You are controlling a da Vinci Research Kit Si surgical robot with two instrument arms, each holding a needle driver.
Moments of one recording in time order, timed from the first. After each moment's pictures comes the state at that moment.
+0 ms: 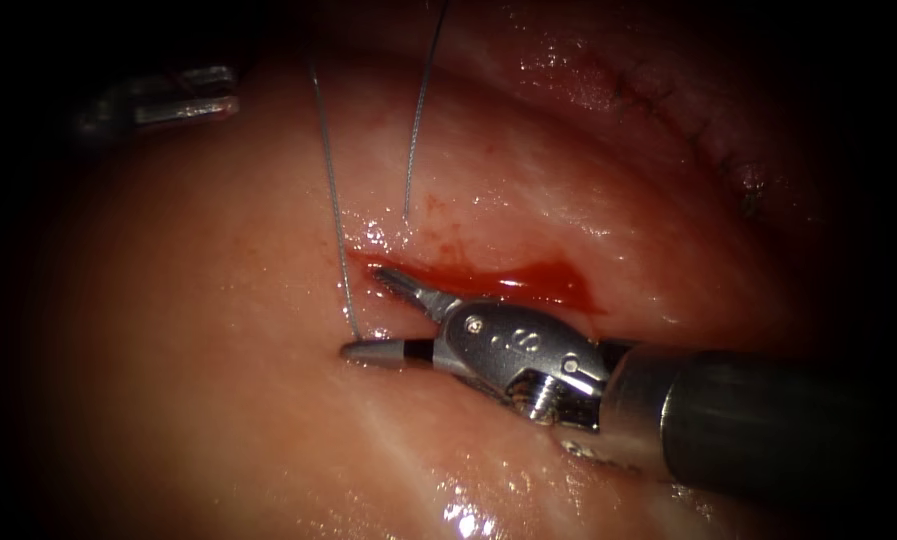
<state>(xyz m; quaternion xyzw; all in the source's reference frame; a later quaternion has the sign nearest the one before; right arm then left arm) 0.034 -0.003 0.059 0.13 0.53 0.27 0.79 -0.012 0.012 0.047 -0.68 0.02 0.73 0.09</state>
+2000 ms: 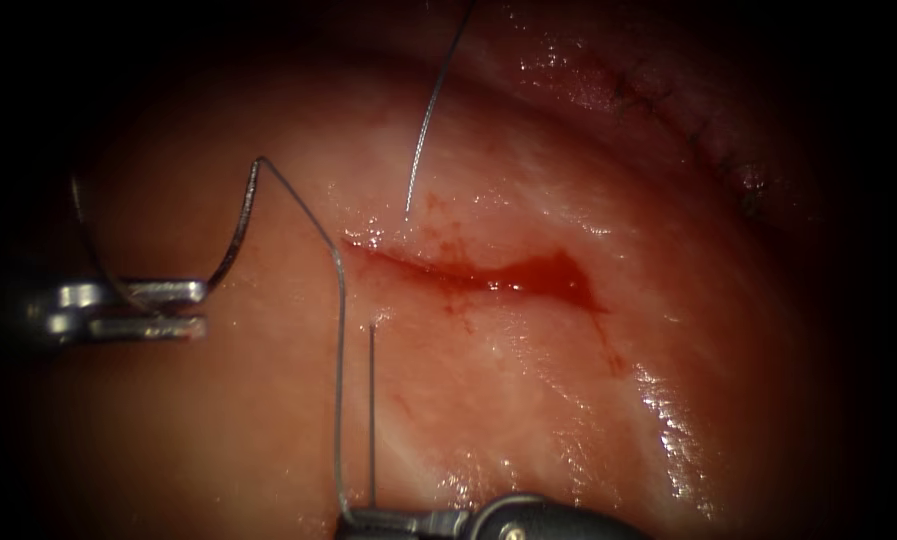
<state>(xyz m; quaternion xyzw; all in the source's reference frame) 0.032 -0.009 0.044 0.16 0.57 0.26 0.76 -0.012 0.002 0.041 -0.68 0.00 0.73 0.09</state>
